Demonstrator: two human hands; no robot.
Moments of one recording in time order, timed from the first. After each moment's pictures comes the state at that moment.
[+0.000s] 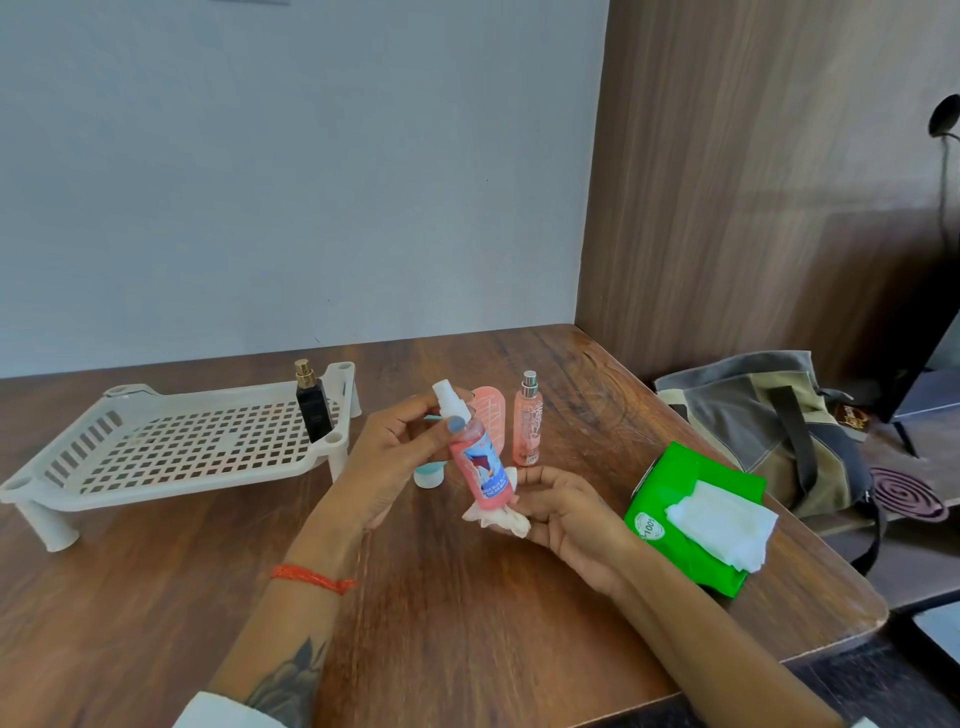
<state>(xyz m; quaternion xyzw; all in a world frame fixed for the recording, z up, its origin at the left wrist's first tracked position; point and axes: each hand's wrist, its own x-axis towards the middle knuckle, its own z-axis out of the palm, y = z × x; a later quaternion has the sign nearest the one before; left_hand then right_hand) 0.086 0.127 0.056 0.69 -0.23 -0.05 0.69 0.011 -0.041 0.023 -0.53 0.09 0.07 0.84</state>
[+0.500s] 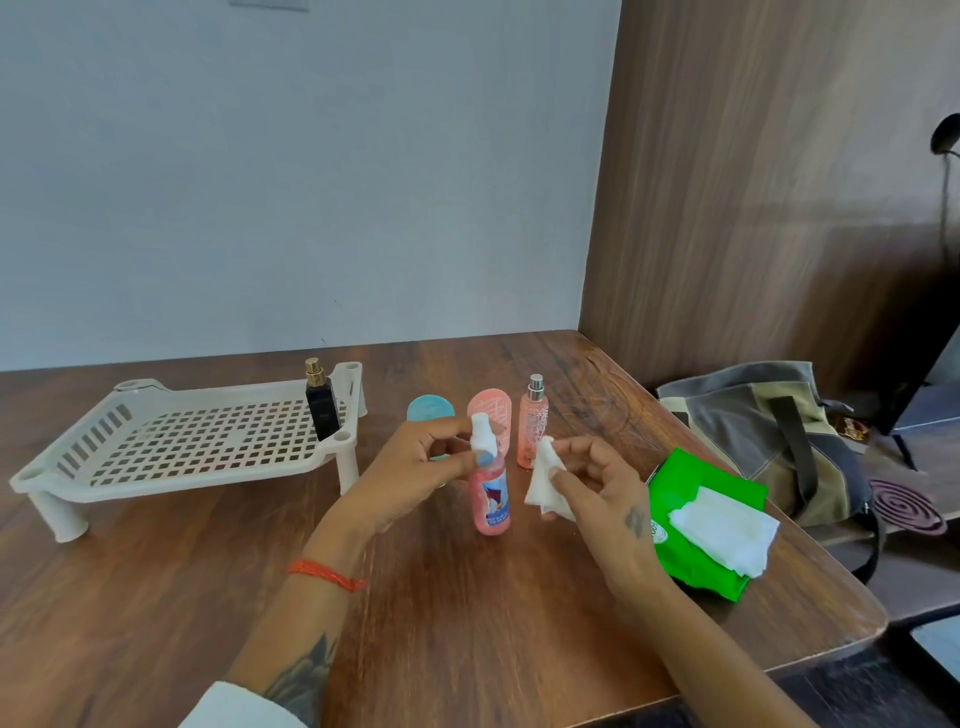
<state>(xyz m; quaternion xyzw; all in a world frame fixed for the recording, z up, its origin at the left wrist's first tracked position) 0.086 0.126 0.048 0.76 -0.29 -0.09 0.58 -0.002 -0.041 0.019 -0.75 0.09 -0.28 0.59</state>
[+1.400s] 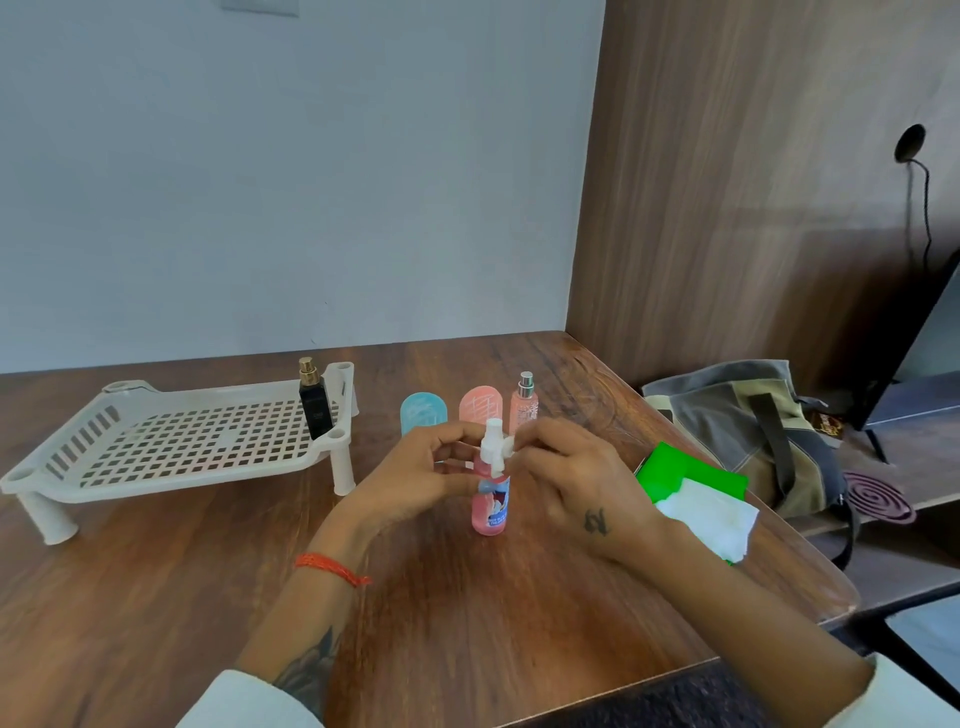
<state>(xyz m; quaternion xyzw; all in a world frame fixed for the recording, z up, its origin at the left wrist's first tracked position) 0.084 0.124 0.044 0.79 -0.32 -0.13 0.52 -0.003 -0.051 0.051 -0.92 -0.22 -0.32 0.09</state>
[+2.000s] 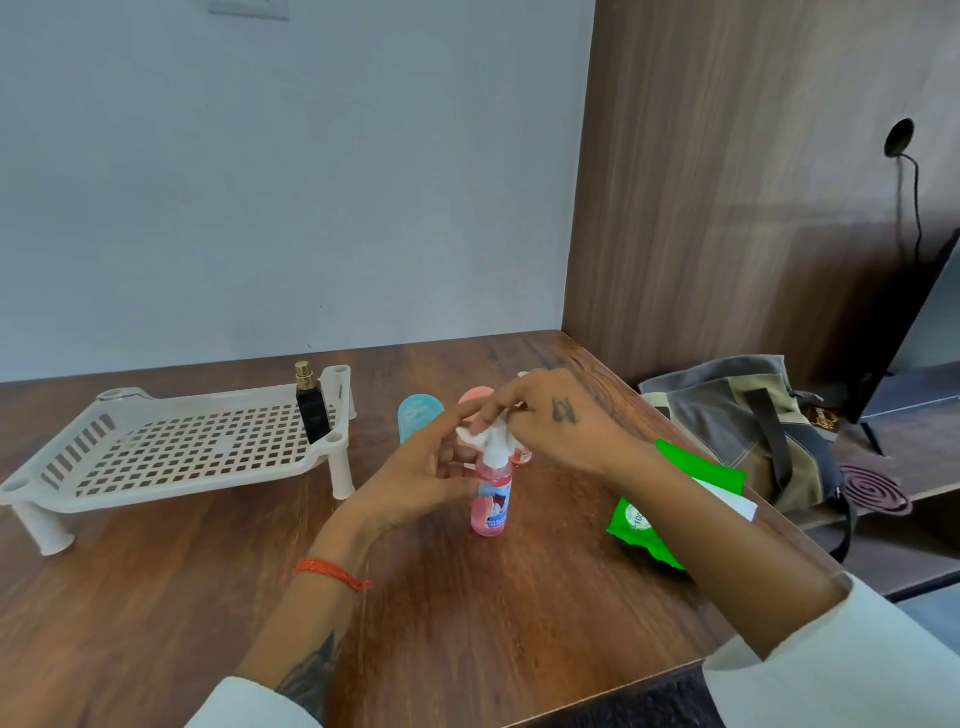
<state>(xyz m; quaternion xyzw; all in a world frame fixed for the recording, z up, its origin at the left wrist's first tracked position) 0.085 0.125 0.042 0.74 -0.34 -0.16 0.56 0.018 -0.031 0.110 -0.94 -0.09 -0.14 0.29</state>
